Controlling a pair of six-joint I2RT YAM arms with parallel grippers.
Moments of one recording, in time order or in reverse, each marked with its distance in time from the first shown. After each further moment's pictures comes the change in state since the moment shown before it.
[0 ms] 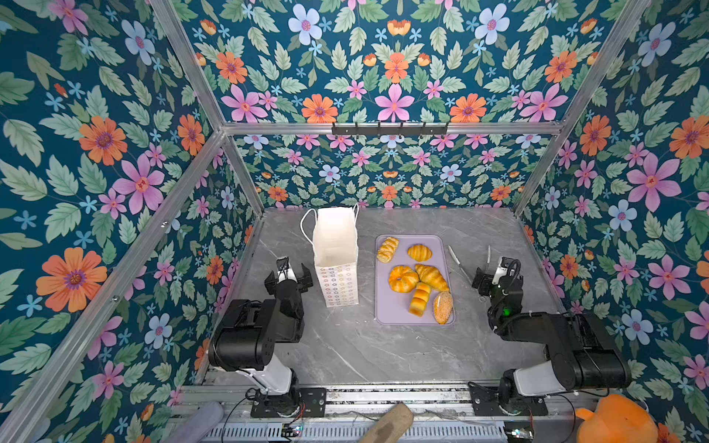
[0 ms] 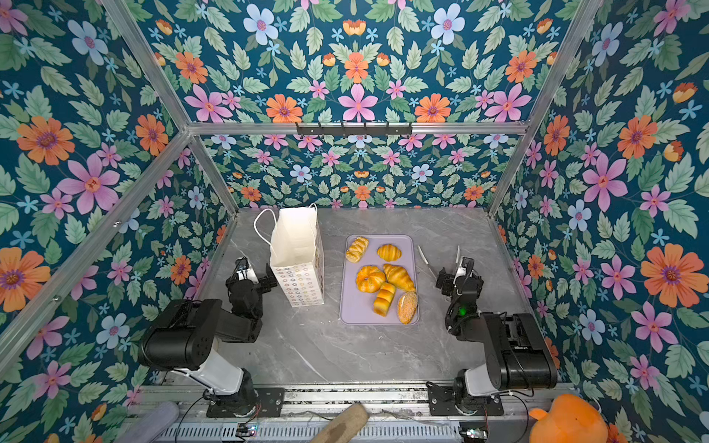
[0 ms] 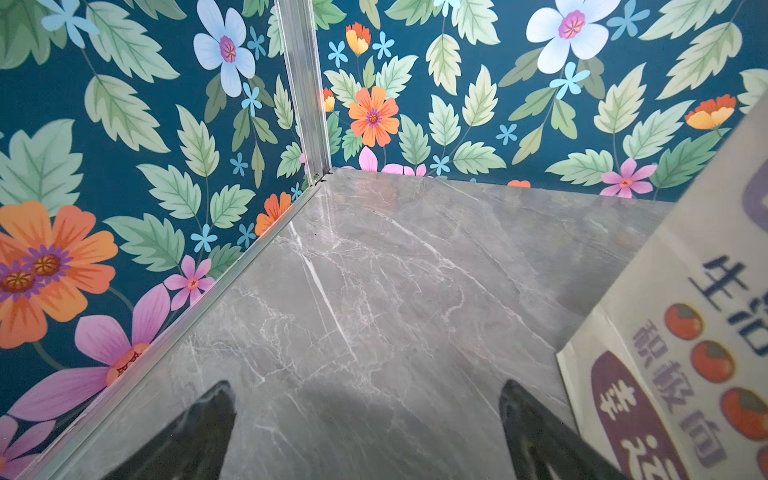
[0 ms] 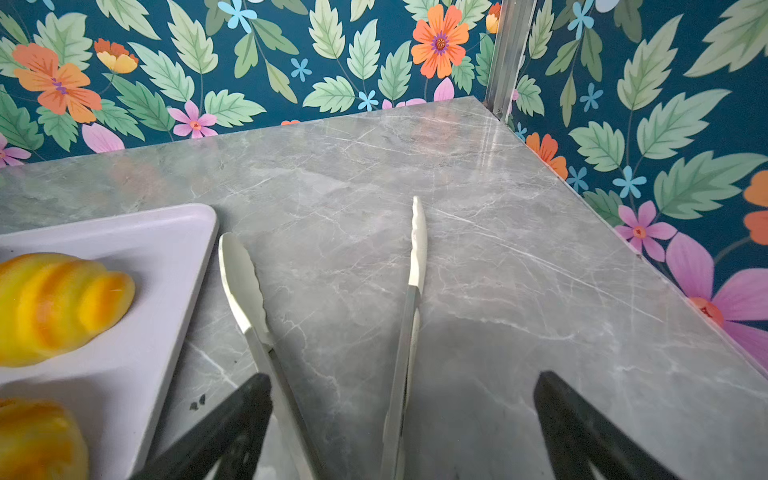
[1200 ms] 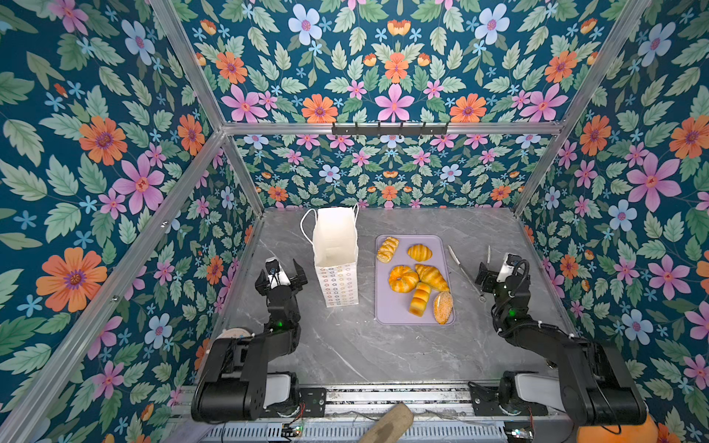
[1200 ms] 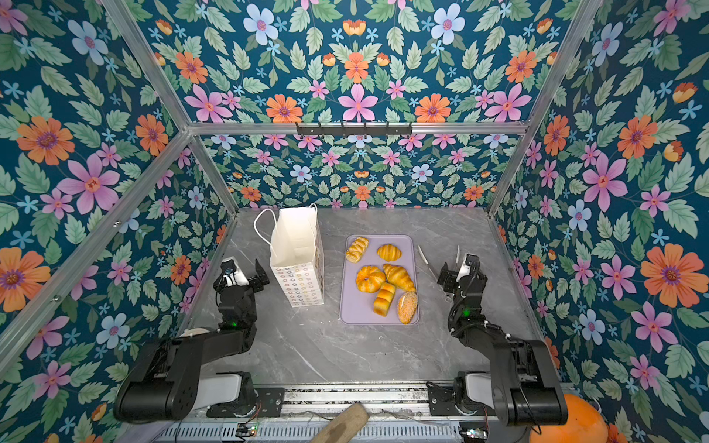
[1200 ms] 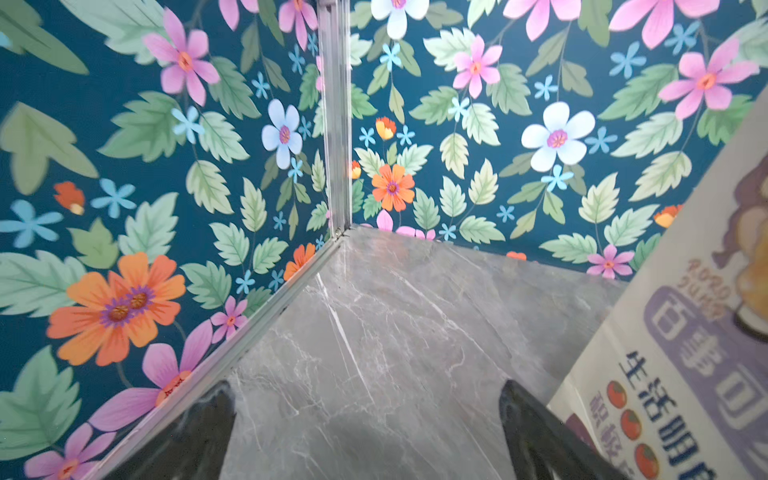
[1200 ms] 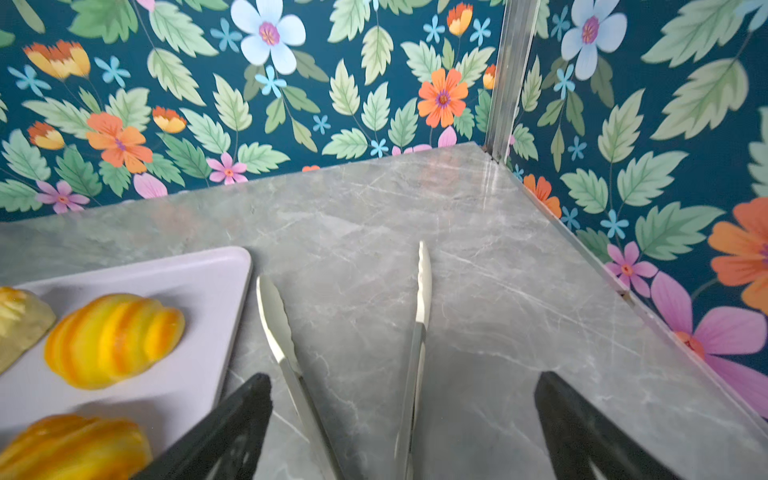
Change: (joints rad) left arm -0.005 -0.378 -0.075 -0.136 -0.076 -0.027; right arm 0.000 -0.248 0.031 -0.180 -0.018 0.019
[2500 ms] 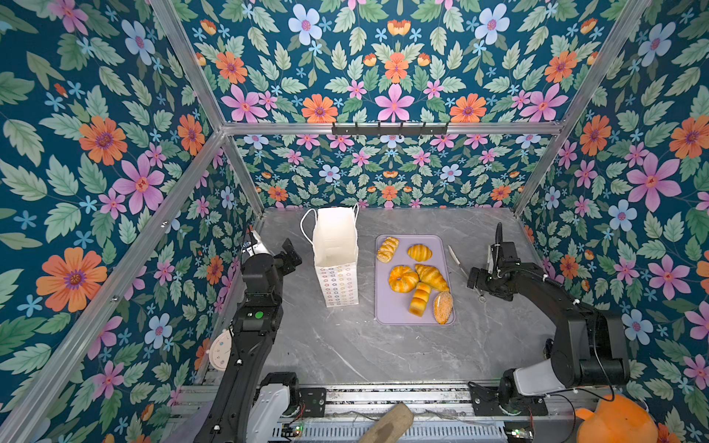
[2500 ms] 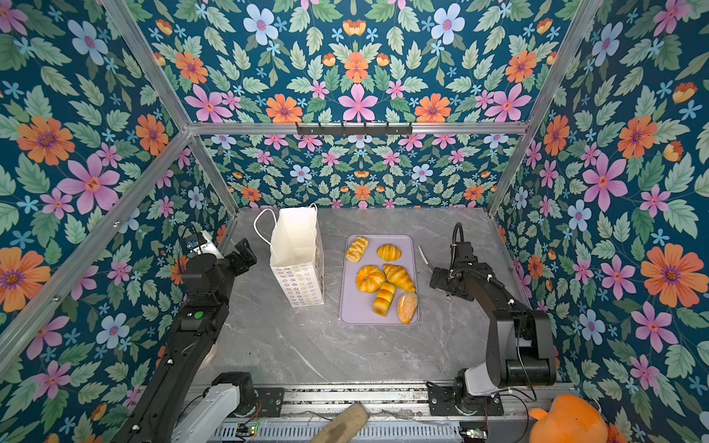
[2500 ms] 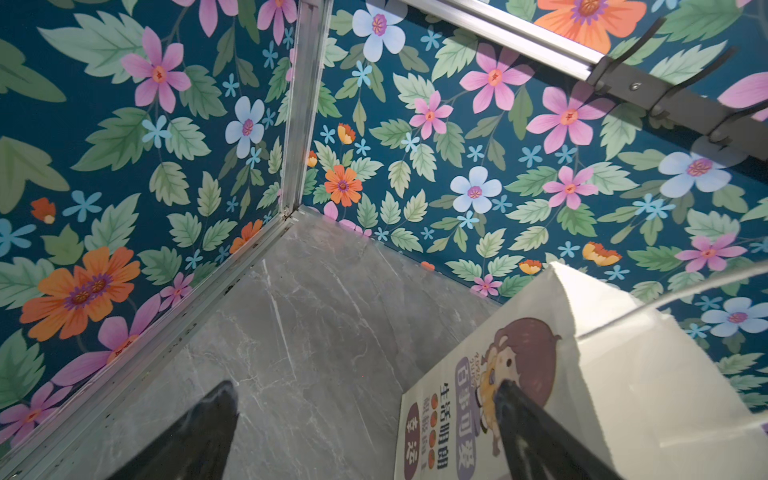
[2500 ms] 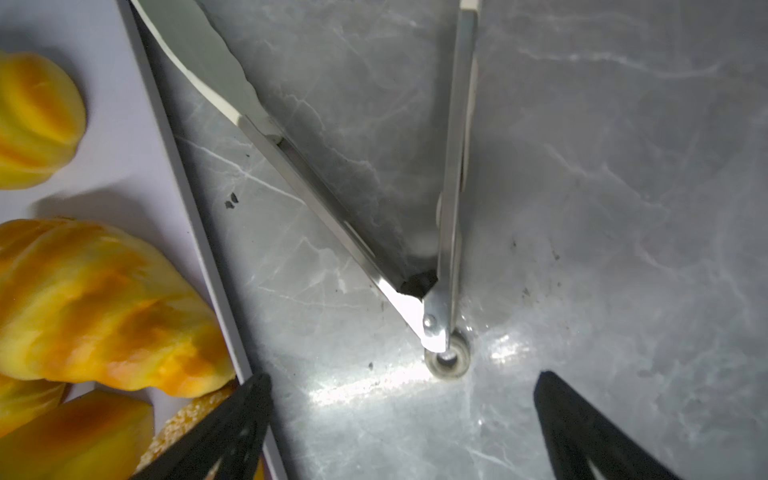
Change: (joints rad) left arm 0.001 -0.396 0.545 -1.141 0.196 -0.323; right arm -0.004 0.290 0.620 -1.258 -0.214 0.187
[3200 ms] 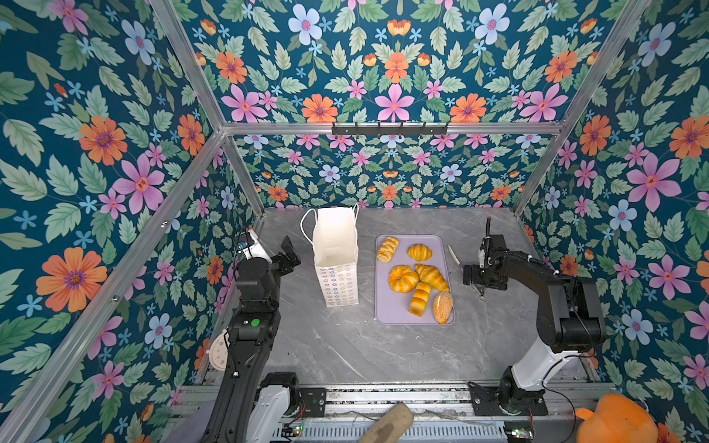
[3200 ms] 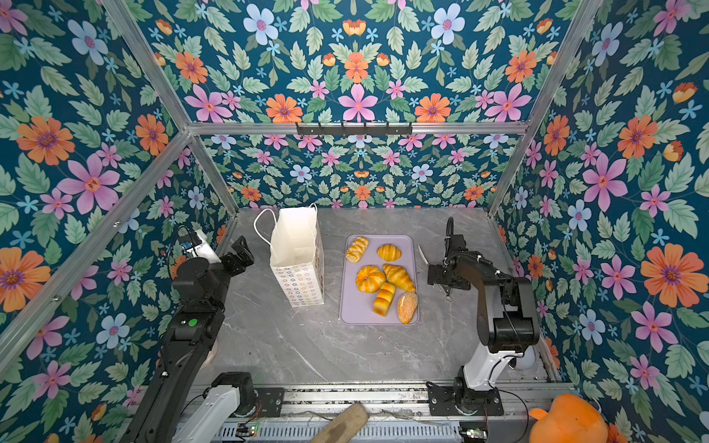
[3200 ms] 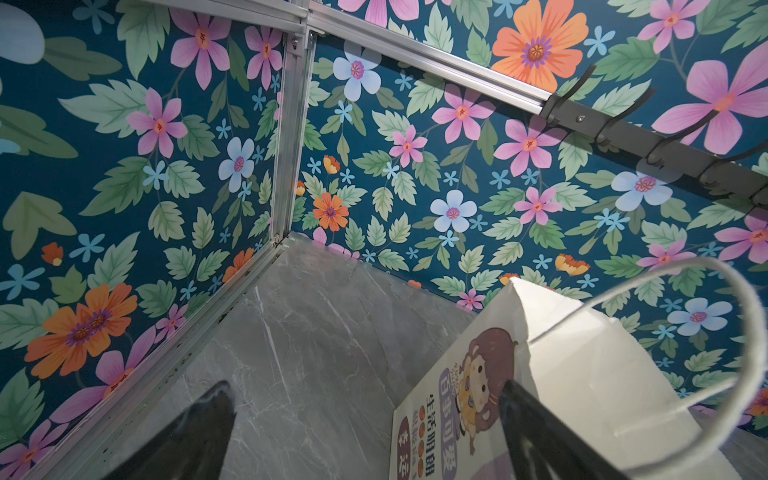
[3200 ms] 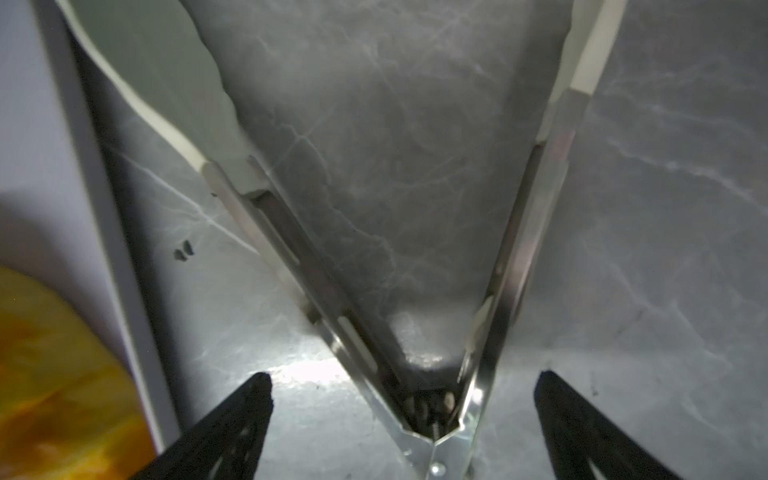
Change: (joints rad) left arm 0.000 -0.065 0.006 -0.003 0.018 0.043; right arm -0.004 0.243 0.134 0.015 0.027 -0.170
